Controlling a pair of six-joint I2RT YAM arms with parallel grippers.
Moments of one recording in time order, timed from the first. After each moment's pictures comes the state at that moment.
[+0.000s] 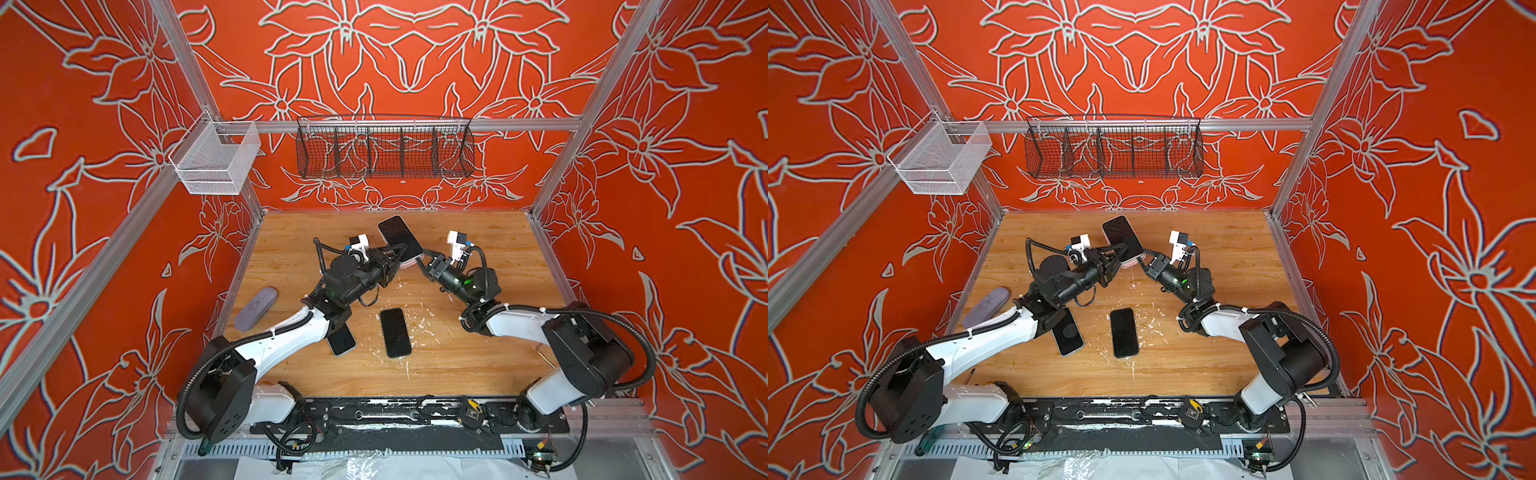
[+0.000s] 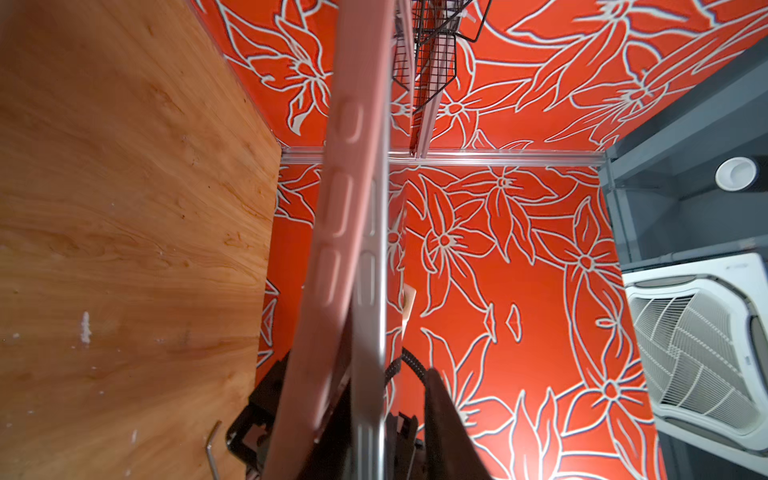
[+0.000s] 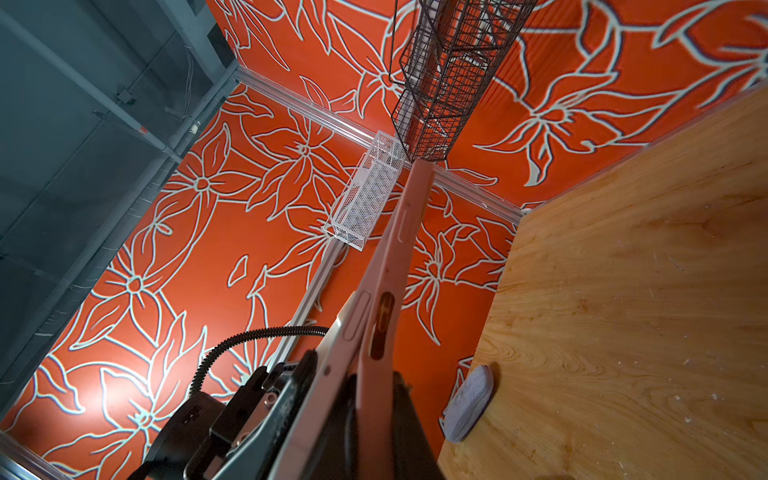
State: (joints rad) left arm -0.57 1.33 0.77 0.61 0.21 -1.58; right arm 0.57 1.57 0.63 1.25 -0.35 1.29
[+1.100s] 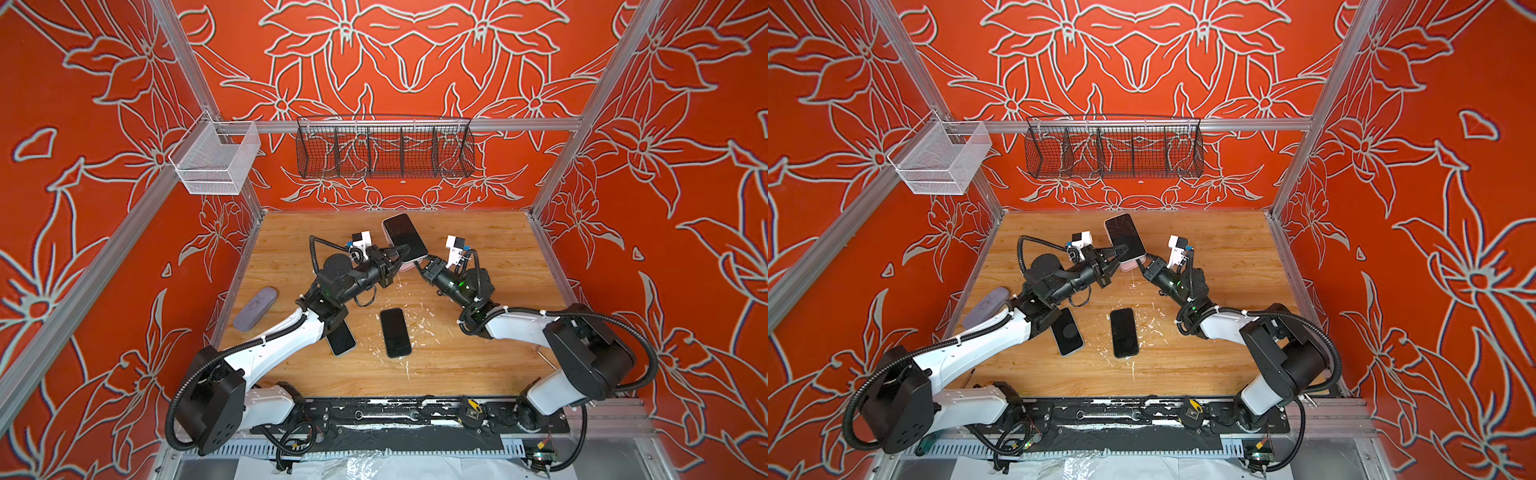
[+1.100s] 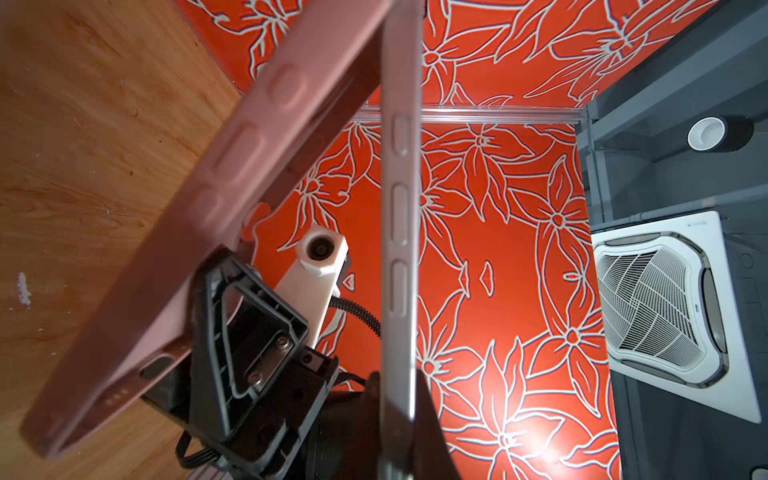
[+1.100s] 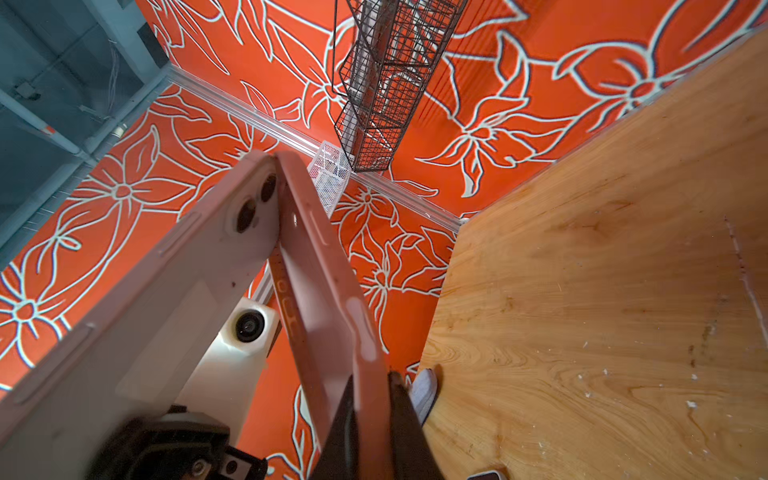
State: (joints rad) left arm -0.56 1.26 0.79 0.59 0.33 -1.60; right arm 0.59 1.54 0.62 1.08 -0.20 1.16
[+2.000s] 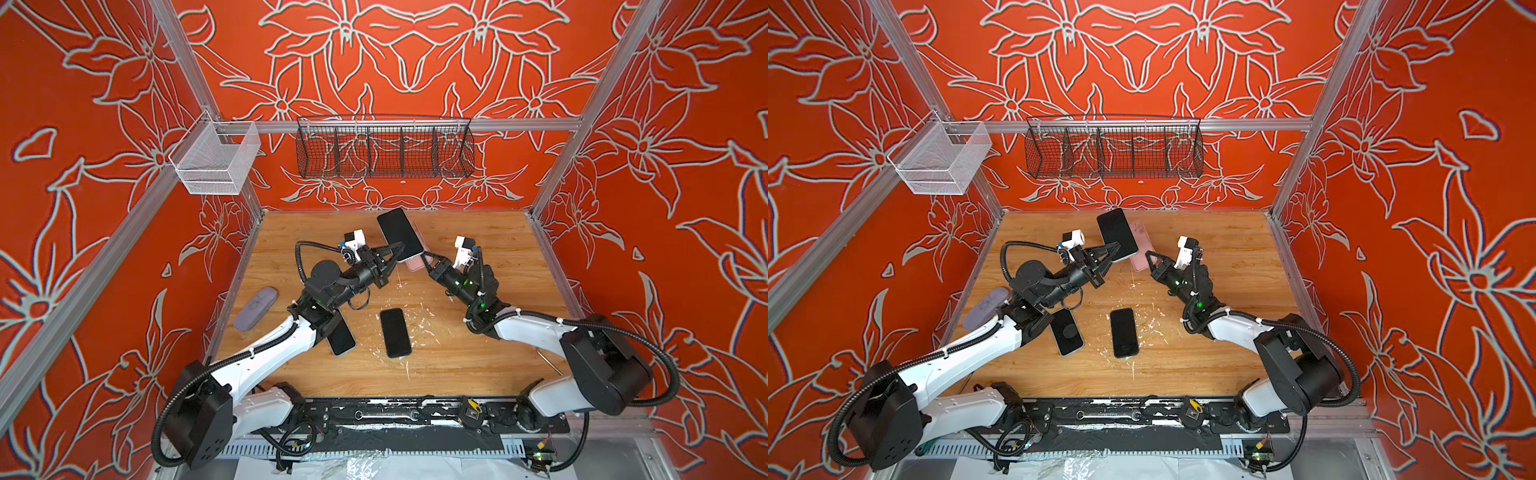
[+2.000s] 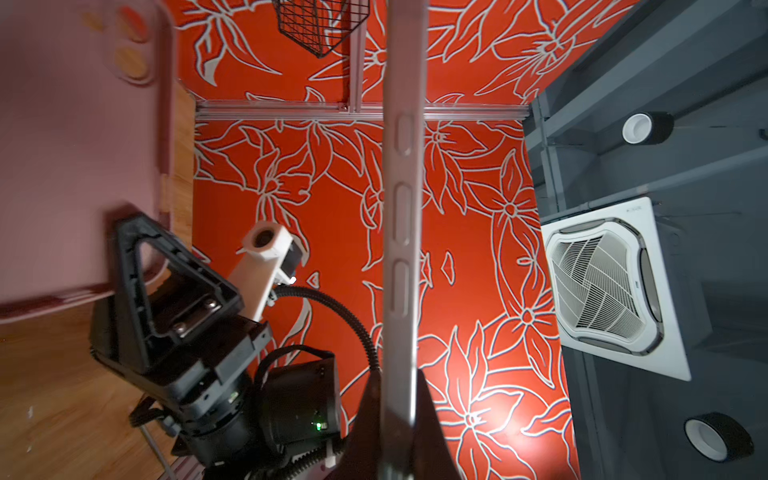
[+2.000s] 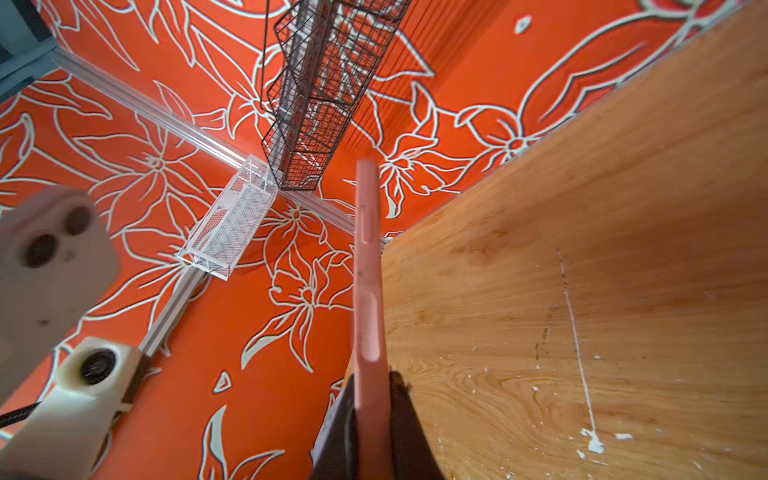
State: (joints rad) left arm -0.57 1.17 0.74 0.68 0.33 -1.64; right arm 0.55 1.46 0.61 0.85 -0.12 1.03
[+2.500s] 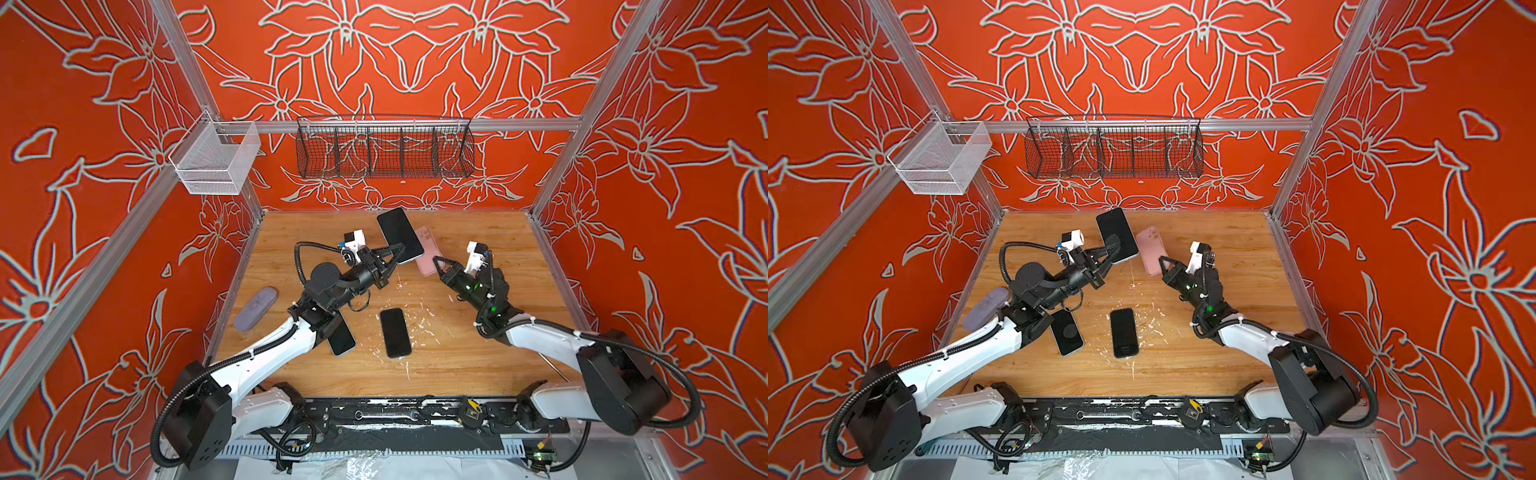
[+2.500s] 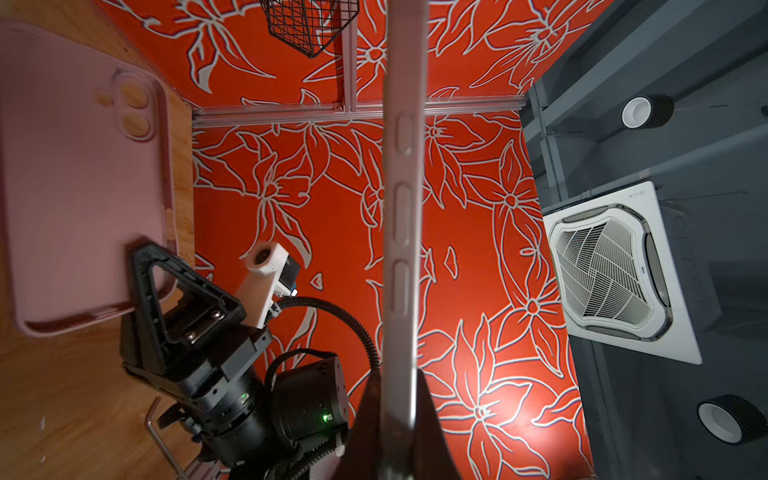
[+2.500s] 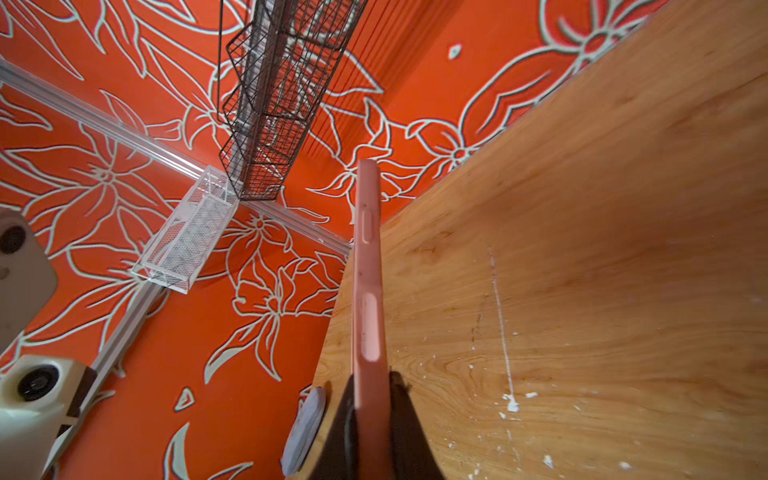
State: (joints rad) left arm -0.57 1.17 0.73 0.68 0.33 -1.58; right arm 0.47 1.30 0.54 0.68 -0.09 1.00
